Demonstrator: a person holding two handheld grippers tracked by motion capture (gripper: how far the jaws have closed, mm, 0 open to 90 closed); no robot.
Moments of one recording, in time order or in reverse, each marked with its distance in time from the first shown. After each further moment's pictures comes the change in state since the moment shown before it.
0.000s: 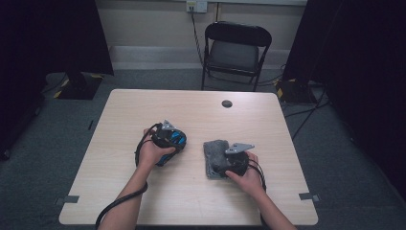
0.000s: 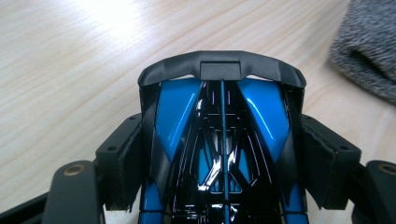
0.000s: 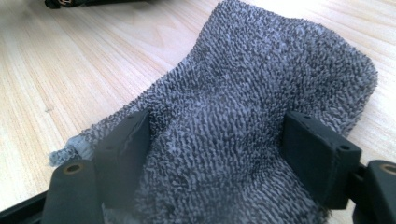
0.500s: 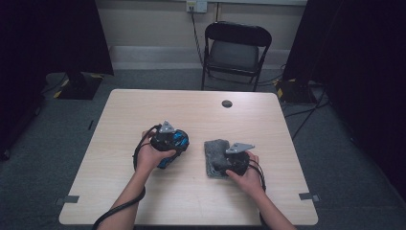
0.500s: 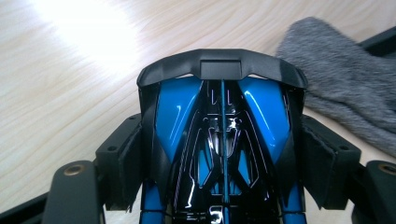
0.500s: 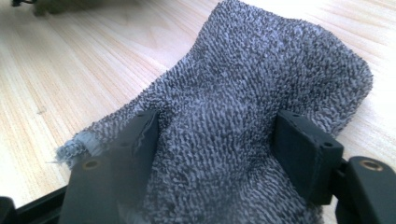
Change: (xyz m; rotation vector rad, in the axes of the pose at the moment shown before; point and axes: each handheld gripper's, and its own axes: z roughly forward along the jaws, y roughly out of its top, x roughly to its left) left arm -0.023 0.005 -0.026 -0.097 -0.044 0.046; right arm 0.000 0.000 -0.001 -0.003 -0.028 0.004
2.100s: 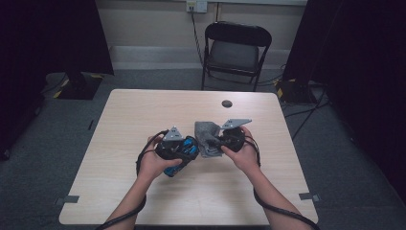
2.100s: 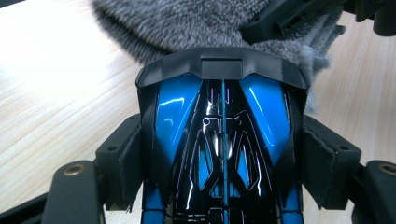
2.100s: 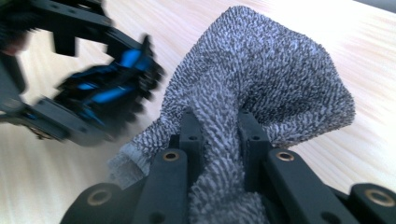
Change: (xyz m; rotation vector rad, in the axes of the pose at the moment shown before) left arm -0.038 0.008 -0.013 -0.052 -0.138 0.051; right arm -0.005 0.088 -0.013 -0.050 0.133 -0.034
